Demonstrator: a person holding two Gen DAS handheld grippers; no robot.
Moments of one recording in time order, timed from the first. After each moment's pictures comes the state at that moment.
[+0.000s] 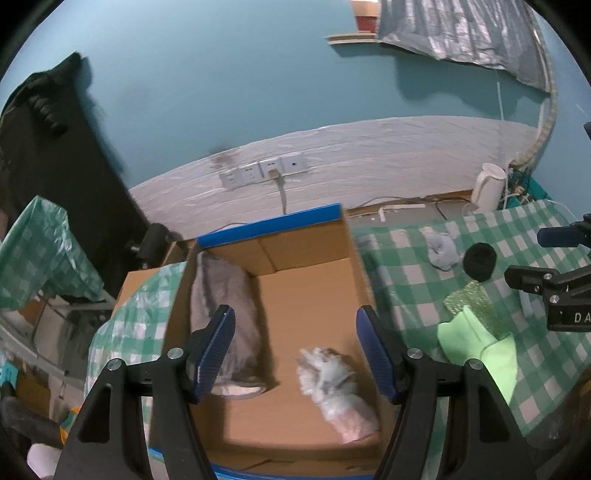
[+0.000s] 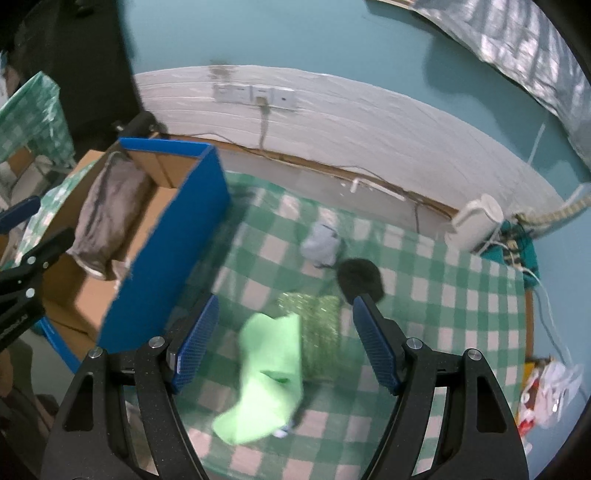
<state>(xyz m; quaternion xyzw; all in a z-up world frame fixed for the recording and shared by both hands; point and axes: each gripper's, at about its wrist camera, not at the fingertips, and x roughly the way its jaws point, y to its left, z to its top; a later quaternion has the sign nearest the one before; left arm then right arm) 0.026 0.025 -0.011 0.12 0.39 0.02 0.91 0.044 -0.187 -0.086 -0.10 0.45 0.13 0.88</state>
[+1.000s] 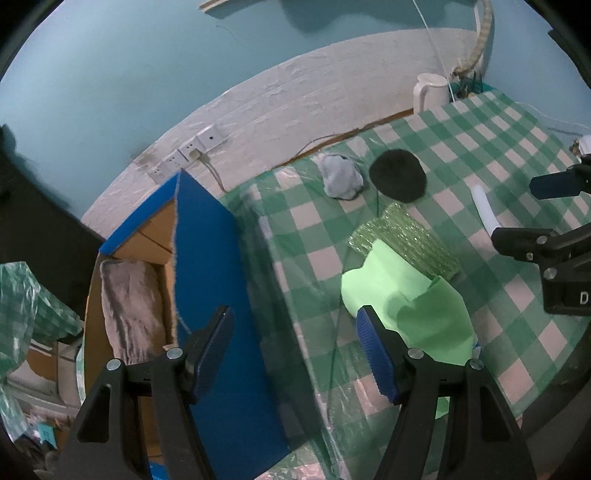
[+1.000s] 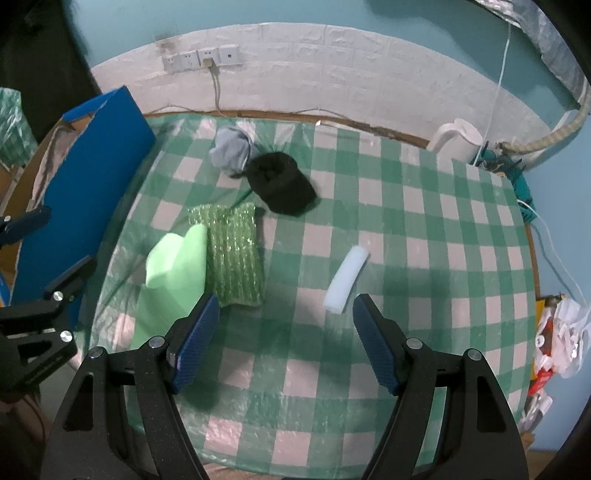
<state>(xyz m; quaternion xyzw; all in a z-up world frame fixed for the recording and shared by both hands) 0.020 -0.111 -0.090 0.24 0.46 -0.05 0.85 0.025 -0.288 -0.161 -0.06 0.51 0.08 0.85</state>
